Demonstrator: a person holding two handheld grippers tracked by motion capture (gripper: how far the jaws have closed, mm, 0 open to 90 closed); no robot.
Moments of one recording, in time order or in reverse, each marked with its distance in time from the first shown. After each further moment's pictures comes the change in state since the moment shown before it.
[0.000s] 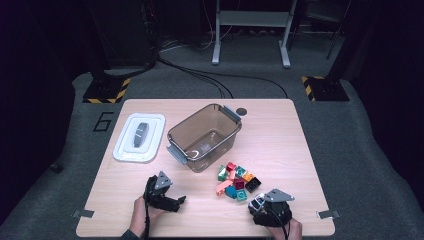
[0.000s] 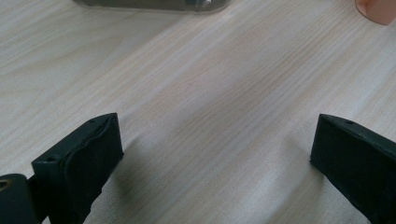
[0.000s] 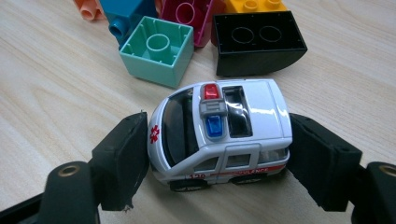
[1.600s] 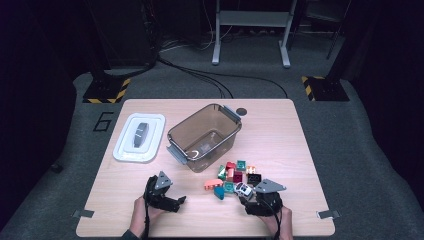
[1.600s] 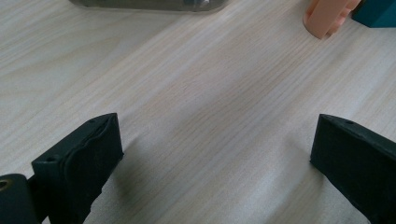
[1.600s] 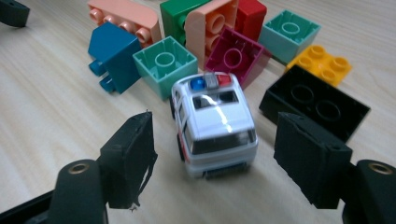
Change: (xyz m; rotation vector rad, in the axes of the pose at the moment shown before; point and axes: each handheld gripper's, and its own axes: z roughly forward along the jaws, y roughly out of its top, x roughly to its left) left arm 0.000 0.000 0.000 0.005 -0.011 0.003; right arm 0.002 0.032 0.022 -0.087 0.089 -0.087
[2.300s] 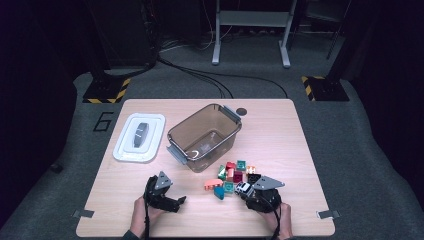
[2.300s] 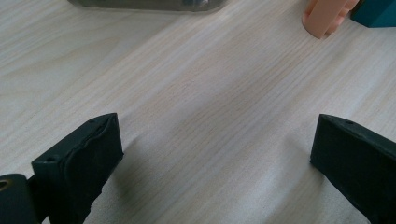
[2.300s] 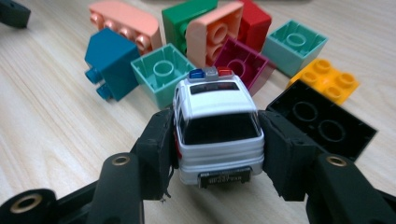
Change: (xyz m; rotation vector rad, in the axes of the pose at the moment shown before) left arm 0.000 0.000 0.000 0.001 -0.002 0.006; right arm -0.006 0.005 0.002 -0.011 0.028 -0.021
